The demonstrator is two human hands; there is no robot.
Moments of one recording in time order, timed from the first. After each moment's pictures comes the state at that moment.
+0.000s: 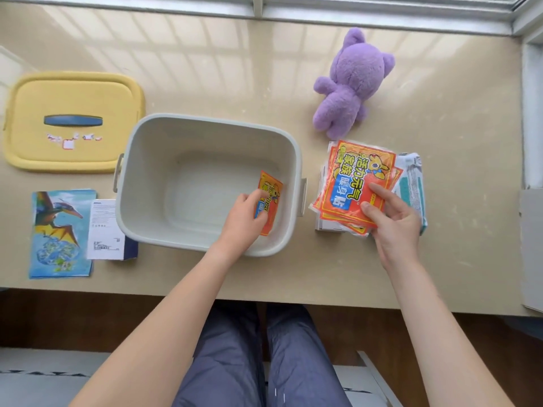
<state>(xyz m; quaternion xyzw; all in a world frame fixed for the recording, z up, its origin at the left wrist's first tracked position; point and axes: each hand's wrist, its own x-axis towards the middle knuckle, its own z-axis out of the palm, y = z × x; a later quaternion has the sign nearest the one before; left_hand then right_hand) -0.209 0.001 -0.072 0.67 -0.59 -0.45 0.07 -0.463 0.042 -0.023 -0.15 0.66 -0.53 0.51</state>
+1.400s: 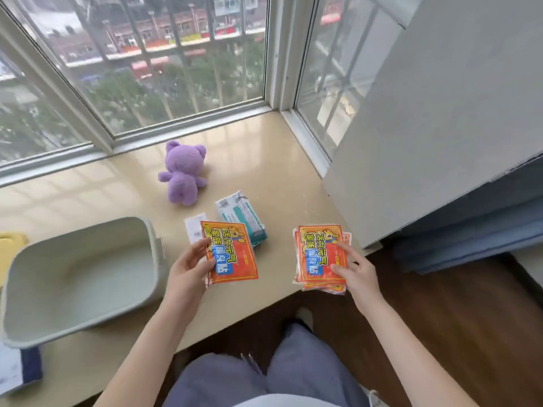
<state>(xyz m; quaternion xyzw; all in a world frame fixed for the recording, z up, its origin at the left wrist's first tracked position) -0.380 0.123 0.100 0.51 -0.33 -0.73 0.30 -0.651 0.293 0.095 -0.08 0.73 -0.53 0.42</state>
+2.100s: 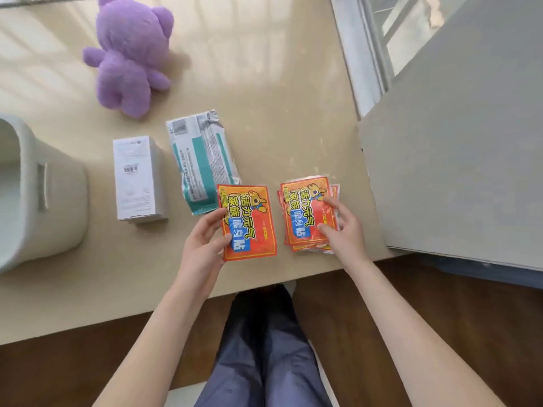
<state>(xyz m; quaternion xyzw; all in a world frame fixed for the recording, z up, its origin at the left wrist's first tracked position) -0.522 0.147 -0.094 0.57 -0.24 -0.72 0.31 -0.771 0.208 -0.129 -0.19 0.76 -0.39 0.49</state>
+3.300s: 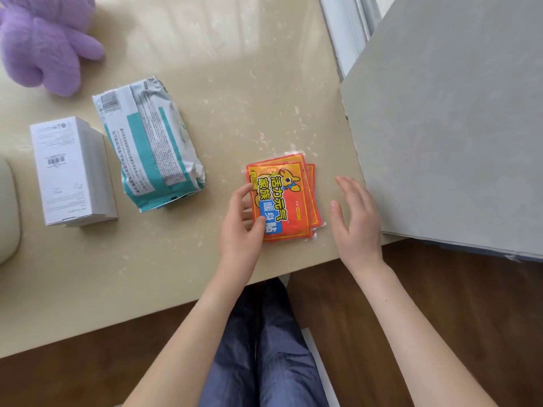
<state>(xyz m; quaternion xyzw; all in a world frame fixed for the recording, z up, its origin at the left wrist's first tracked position) -0.632 0.168 -0.158 0.60 -0.52 -0.56 0.23 -0.818 0.240 -0.168 -0.48 0.82 -0.25 0.19</state>
